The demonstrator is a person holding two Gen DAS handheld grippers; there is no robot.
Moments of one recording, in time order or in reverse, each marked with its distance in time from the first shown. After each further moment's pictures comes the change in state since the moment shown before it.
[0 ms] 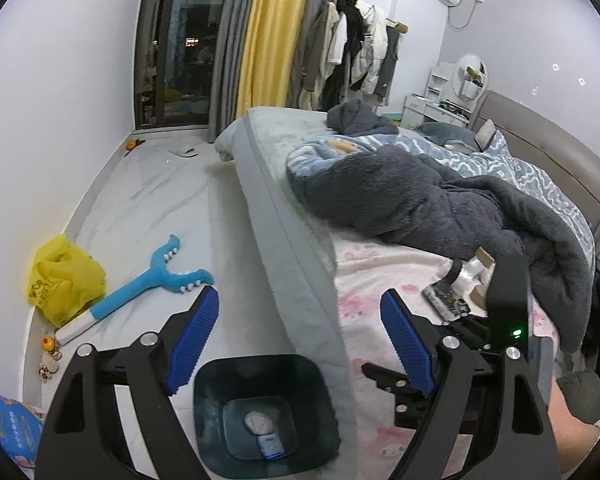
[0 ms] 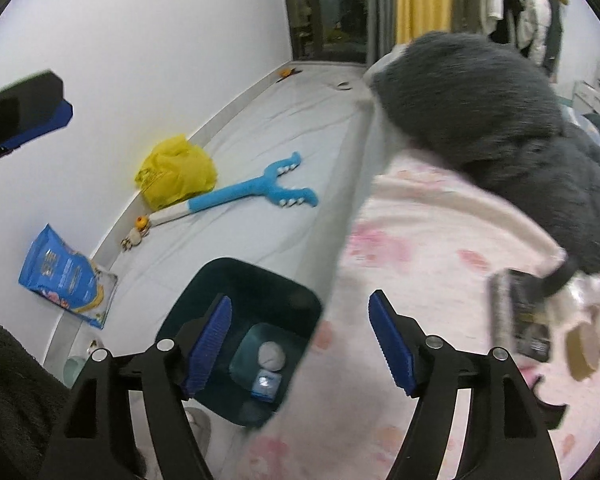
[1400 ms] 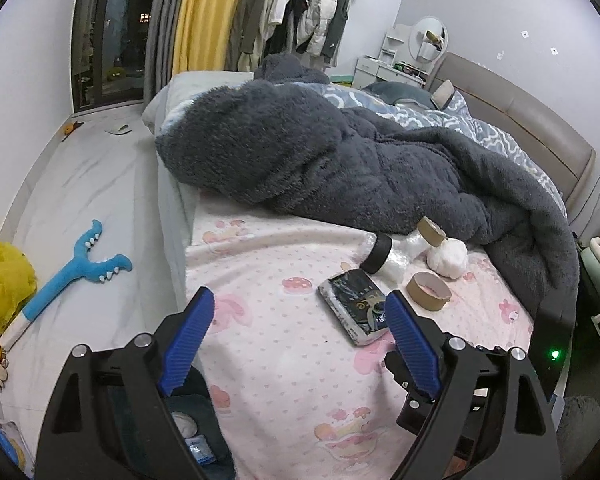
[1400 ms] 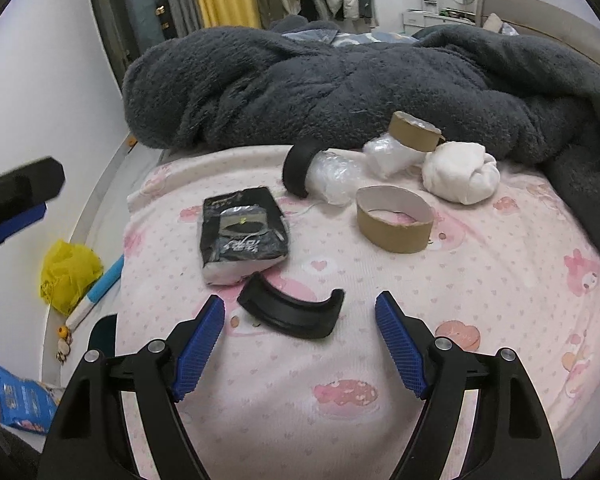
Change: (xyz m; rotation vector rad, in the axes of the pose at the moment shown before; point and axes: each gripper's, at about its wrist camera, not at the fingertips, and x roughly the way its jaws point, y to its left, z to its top) left arm 0.103 -0.128 -0.009 0.047 0.122 -0.153; right arm -0.048 -0.136 -0.093 0.490 -0.122 -0.334
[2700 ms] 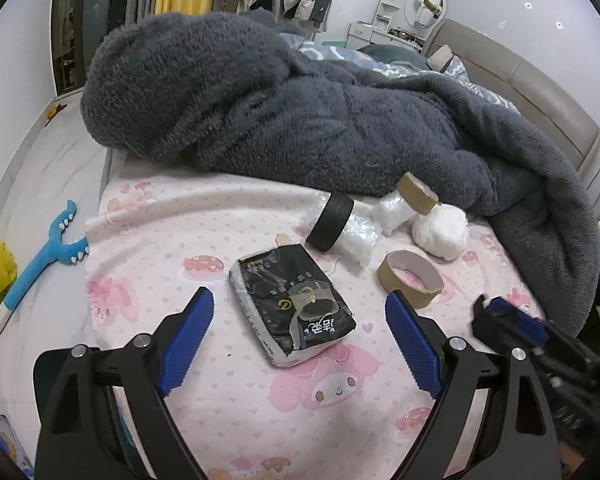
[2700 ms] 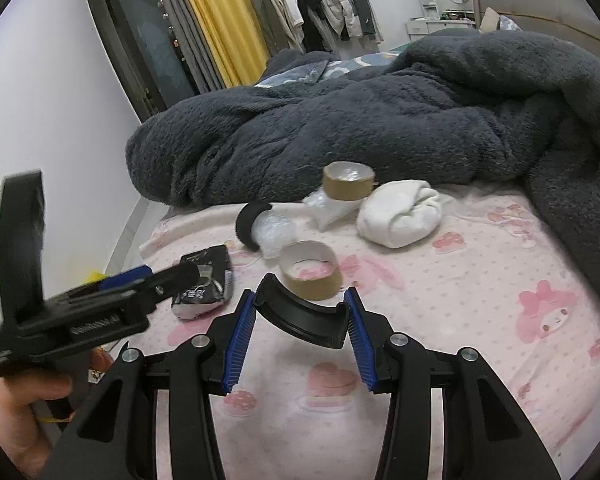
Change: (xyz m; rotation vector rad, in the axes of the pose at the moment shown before) left arm 0.082 -0.063 -0.011 0.008 0.123 0.003; right arm -0.043 -0.093 0.028 0.061 -0.078 0.171
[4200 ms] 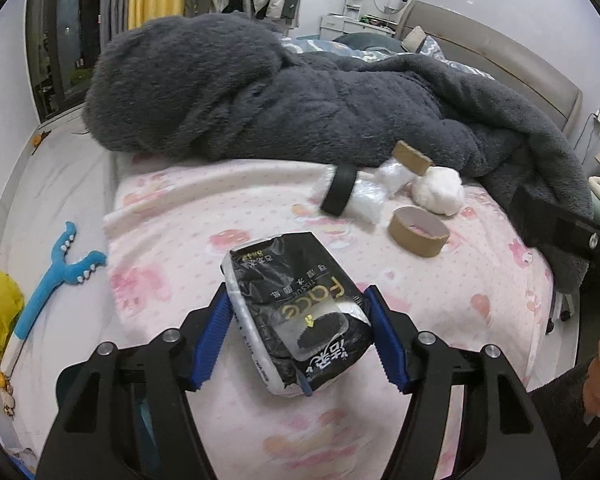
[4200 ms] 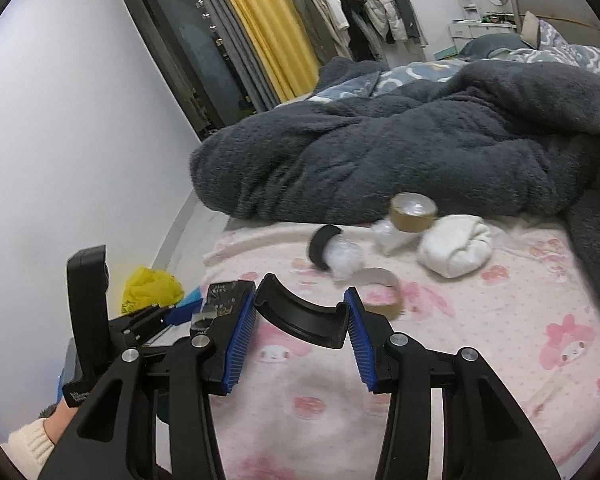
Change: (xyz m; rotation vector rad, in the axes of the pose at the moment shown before) left arm -0.020 0.021 -0.023 0.127 0.004 -0.011; right arm -0.020 0.036 0.024 -0.053 0.005 0.170
